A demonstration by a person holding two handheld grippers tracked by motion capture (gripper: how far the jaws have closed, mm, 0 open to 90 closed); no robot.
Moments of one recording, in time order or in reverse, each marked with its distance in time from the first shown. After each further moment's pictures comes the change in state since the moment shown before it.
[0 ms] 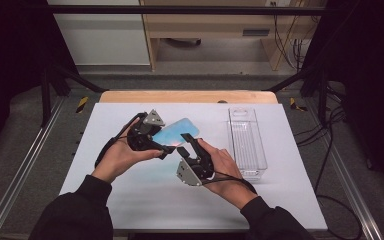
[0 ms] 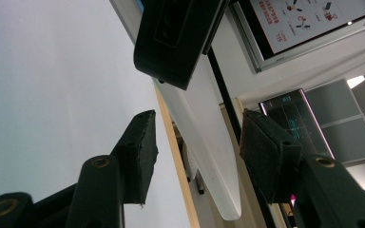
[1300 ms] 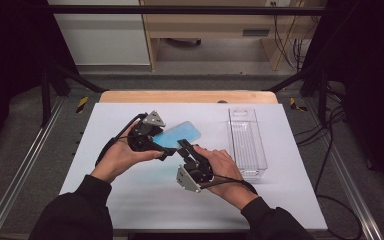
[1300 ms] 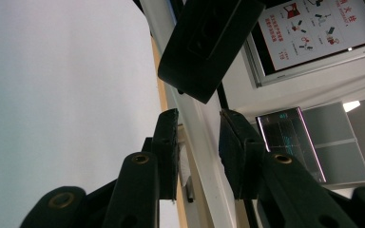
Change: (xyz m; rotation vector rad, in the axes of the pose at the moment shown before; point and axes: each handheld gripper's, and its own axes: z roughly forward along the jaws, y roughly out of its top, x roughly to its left) left arm -0.001 -0.001 0.002 -0.003 -0.058 -0.016; right arm 0.006 0.001 -0.003 -0.028 0.015 -0.104
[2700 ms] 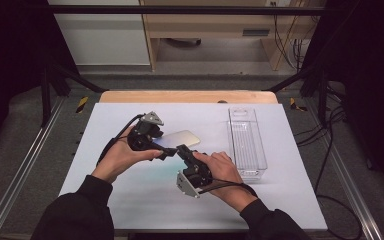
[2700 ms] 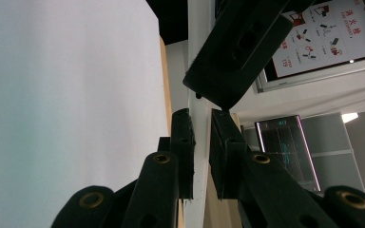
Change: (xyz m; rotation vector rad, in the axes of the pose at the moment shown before) left arm 0.006 -0.006 0.006 -0.006 -0.053 -0.090; right arm 0.009 0.000 -0.003 0.001 0.015 -0.062
